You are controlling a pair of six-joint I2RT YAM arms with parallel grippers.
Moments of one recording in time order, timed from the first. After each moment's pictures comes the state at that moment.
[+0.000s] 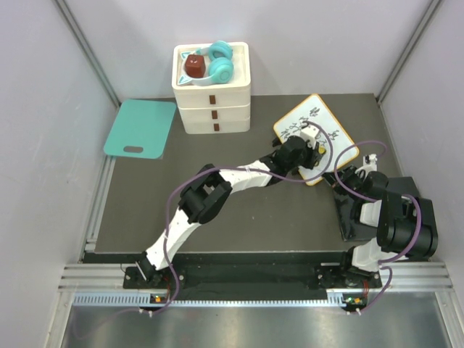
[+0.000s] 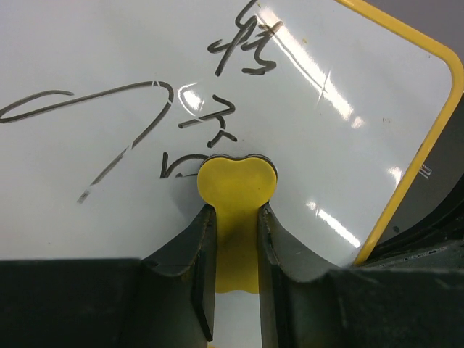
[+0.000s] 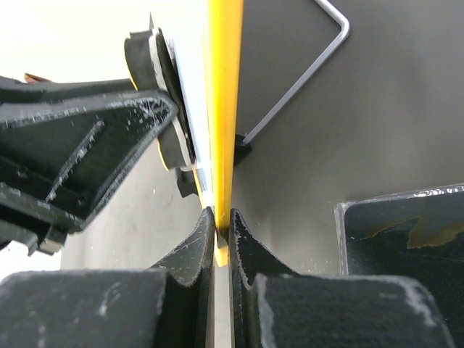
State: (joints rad) left arm -0.93 2.42 1.86 0.31 0.00 -0.29; right arm -0.26 1.51 0.28 0.86 -0.63 0.71
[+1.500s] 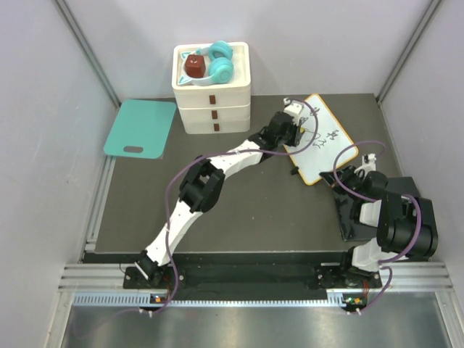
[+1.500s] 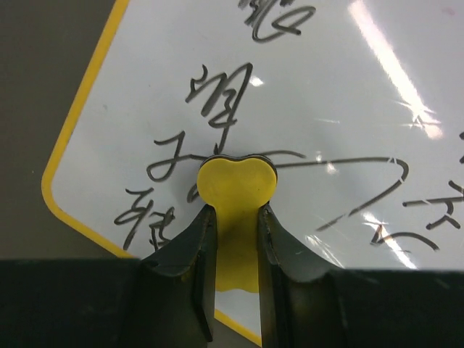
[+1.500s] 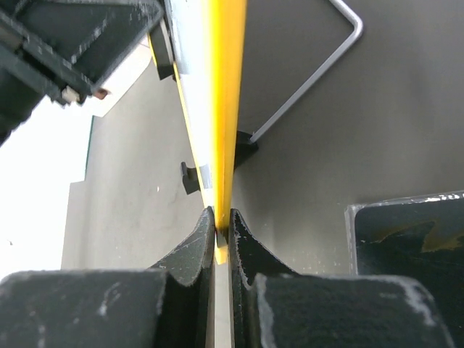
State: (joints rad) left arm -0.79 2.53 2.15 0.03 -0.07 -0.23; right arm -0.25 1.51 0.28 0.87 -0.64 0.71
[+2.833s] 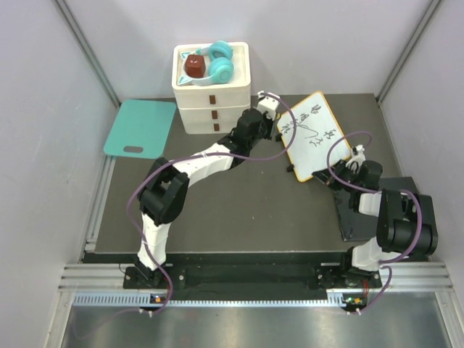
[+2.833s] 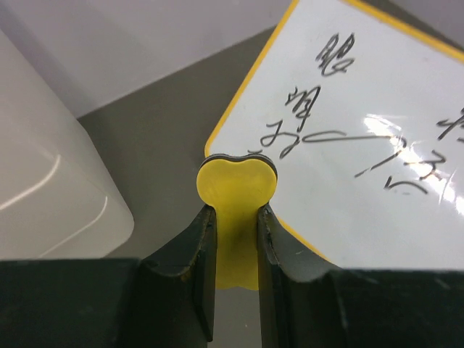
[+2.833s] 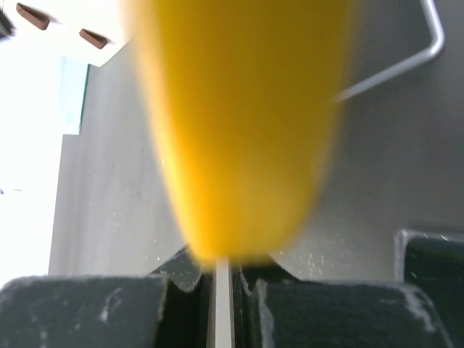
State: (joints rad) left arm -0.72 2.05 1.57 0.29 -0.13 -0.02; right arm -0.19 1.51 0.41 0.62 -0.72 0.58
